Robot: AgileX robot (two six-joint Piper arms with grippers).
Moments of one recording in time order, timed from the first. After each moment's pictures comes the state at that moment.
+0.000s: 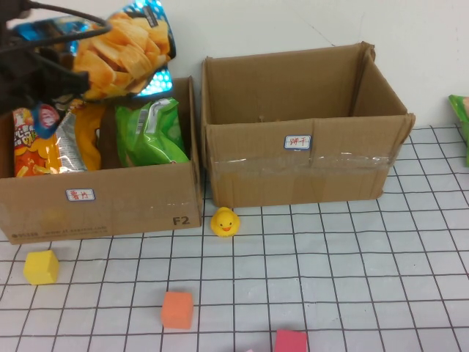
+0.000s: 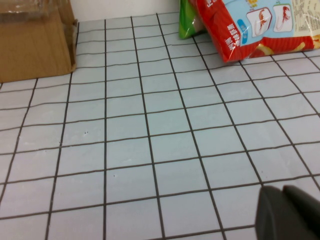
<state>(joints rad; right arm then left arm) -0.07 -0.01 0.03 -0.09 0.41 0.14 -0.07 1.57 -1.21 -1.71 0.14 1.75</state>
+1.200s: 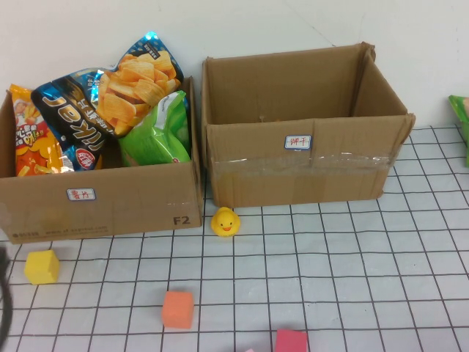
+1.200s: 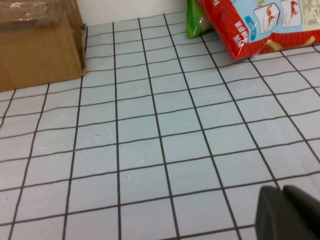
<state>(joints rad) -0.07 -0.01 0.03 -0.04 0.41 0.14 -0.07 0.68 -0.48 -1.72 0.06 1.75</state>
